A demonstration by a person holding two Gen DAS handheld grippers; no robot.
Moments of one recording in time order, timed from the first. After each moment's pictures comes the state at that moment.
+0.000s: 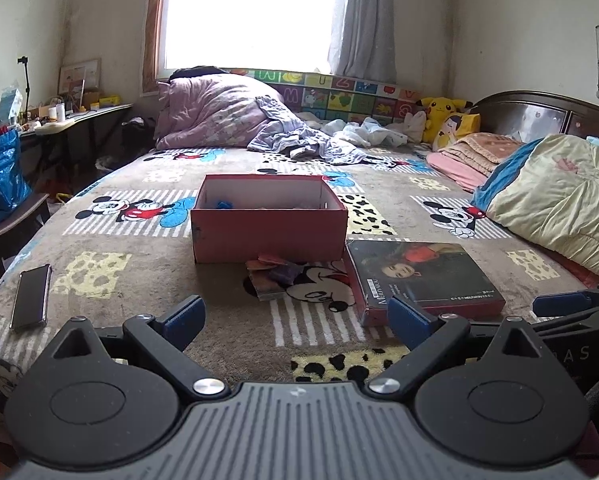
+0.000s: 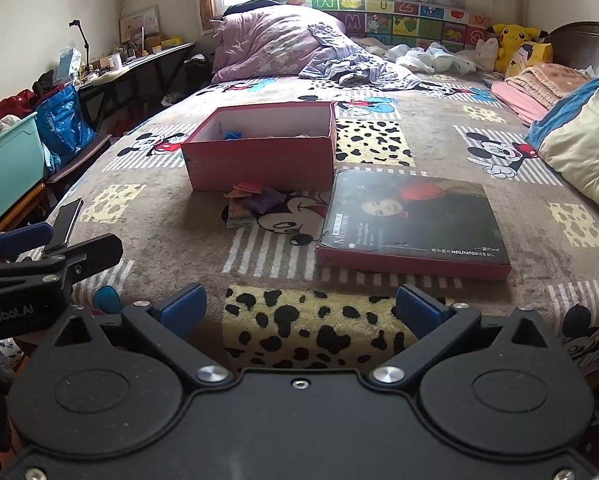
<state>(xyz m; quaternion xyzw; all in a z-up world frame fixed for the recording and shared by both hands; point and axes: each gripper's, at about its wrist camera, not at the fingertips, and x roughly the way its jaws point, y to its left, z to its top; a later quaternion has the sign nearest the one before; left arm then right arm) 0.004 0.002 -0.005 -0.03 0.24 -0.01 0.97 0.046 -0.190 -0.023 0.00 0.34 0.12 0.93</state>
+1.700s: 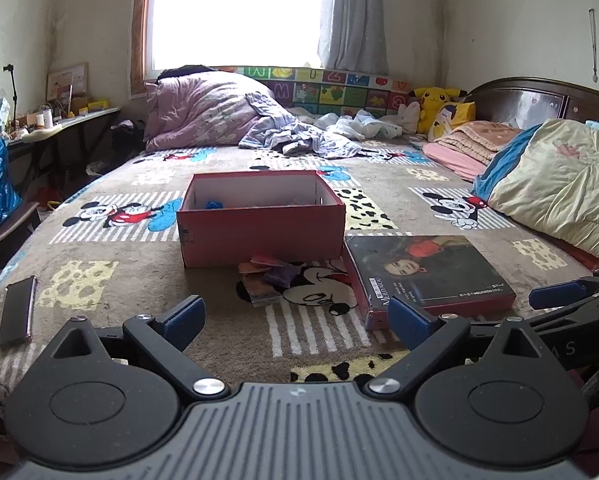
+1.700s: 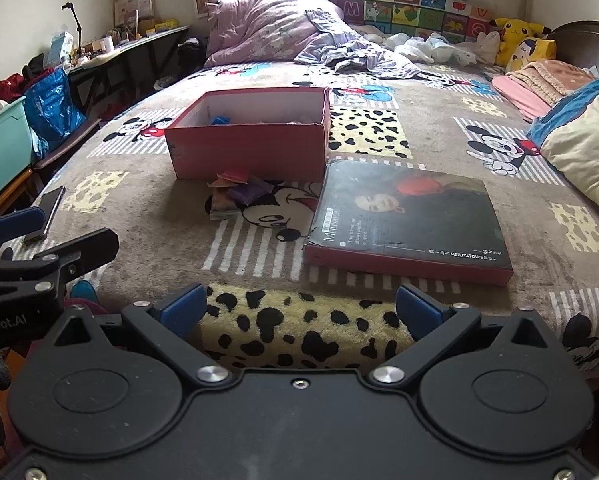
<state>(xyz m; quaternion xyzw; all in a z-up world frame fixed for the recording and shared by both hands) 0.043 -0.004 -0.027 -0.01 0.25 -0.02 0.97 0.083 -0.187 -0.037 -0.02 0.36 0.11 0.93</state>
